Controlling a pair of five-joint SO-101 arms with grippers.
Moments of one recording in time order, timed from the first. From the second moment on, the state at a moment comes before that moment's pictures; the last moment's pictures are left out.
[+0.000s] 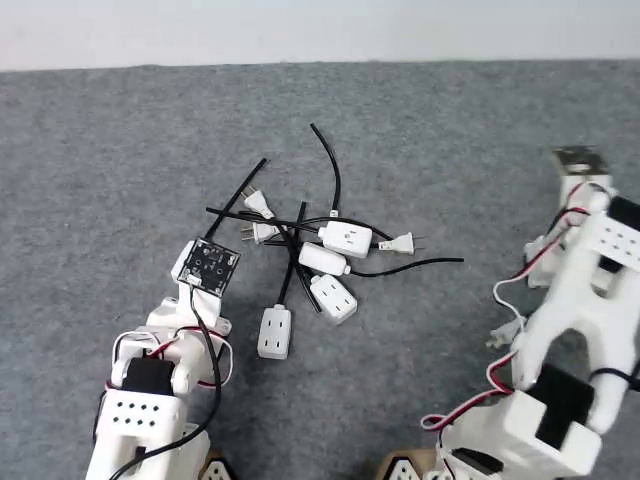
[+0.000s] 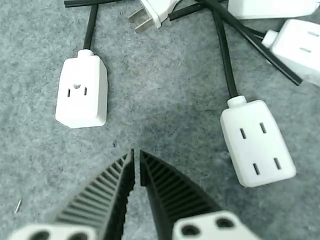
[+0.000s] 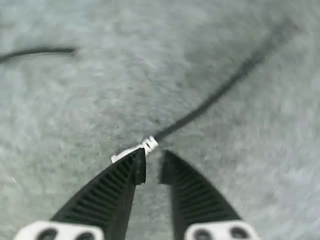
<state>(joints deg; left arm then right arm) 2.0 -64.7 83.3 52.2 -11.9 29.5 0.4 9.6 79.0 24.5</state>
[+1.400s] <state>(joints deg) 2.2 -64.8 84.2 50.9 -14.5 24.7 1.8 30.1 60.8 -4.4</state>
